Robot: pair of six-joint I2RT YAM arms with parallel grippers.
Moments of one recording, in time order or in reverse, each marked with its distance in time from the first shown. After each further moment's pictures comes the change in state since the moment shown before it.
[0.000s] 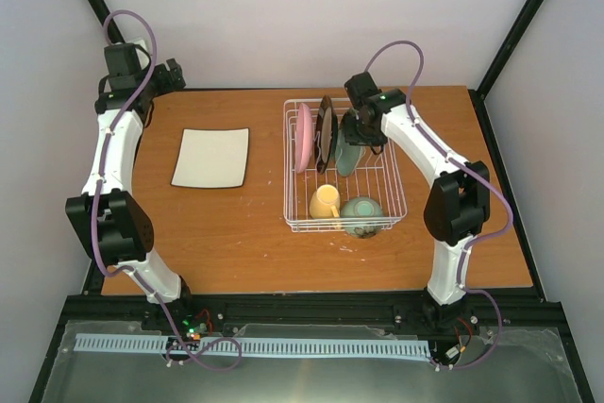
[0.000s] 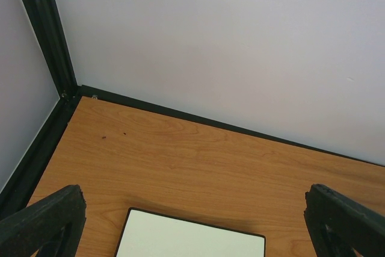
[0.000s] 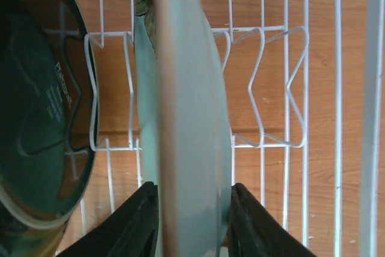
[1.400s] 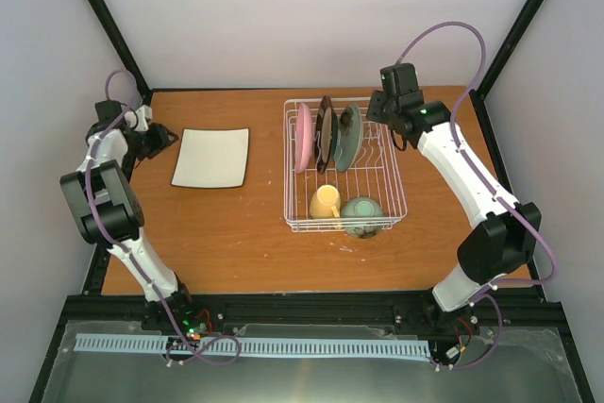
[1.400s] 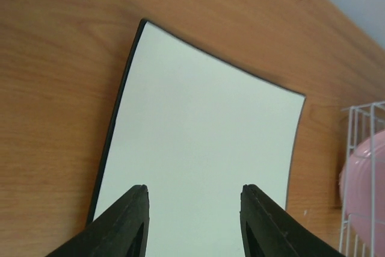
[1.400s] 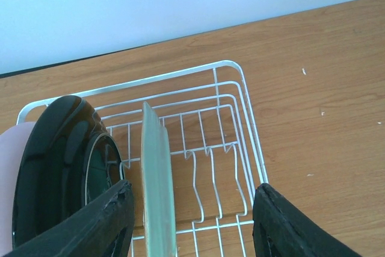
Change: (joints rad) left arm 0.247 0.170 -0.268 -0.103 0.491 0.075; right arm -0.058 -0.341 -0.216 0.350 0.135 0.031
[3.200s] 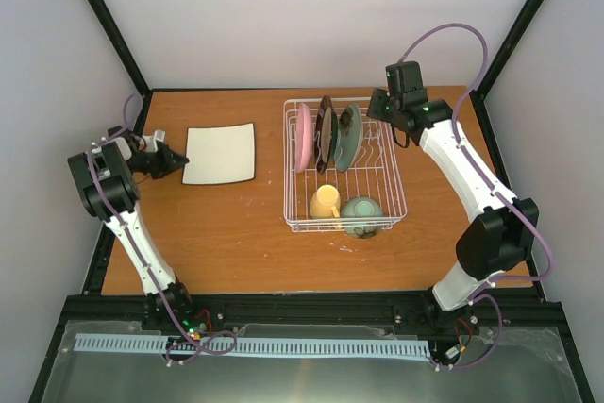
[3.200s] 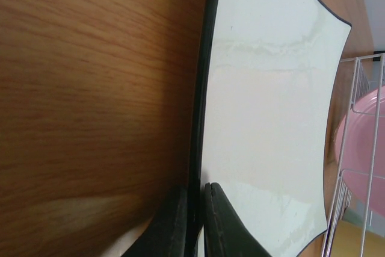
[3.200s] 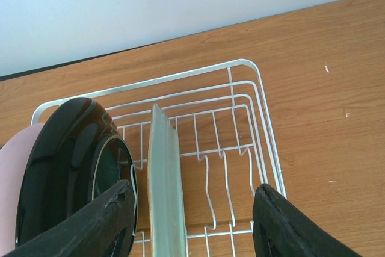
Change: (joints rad) left arm 0.055 0.381 0.101 -0.096 0.265 0.203; right arm -0.043 0.027 -0.004 0.043 -0.109 -0.007
